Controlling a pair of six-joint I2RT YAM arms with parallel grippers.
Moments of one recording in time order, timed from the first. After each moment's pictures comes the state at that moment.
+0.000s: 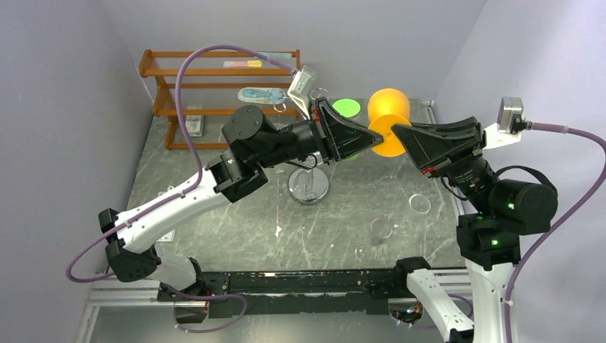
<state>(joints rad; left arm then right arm) -1.10 1.46 1.67 0.20 0.31 -0.73 0.13 0.69 1.28 0.07 -0.64 0.82</state>
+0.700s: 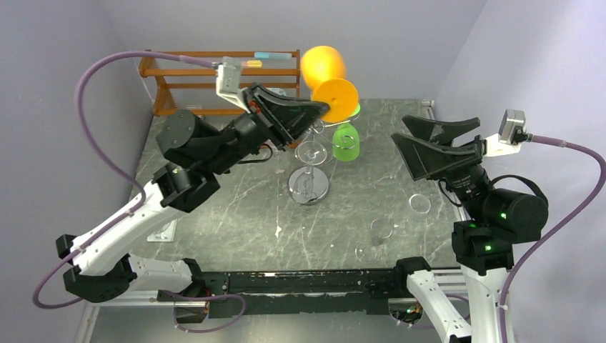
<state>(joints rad) -1.04 1.24 1.58 0.14 0.12 -0.55 0.13 0.63 1.17 0.12 -0.54 0.83</state>
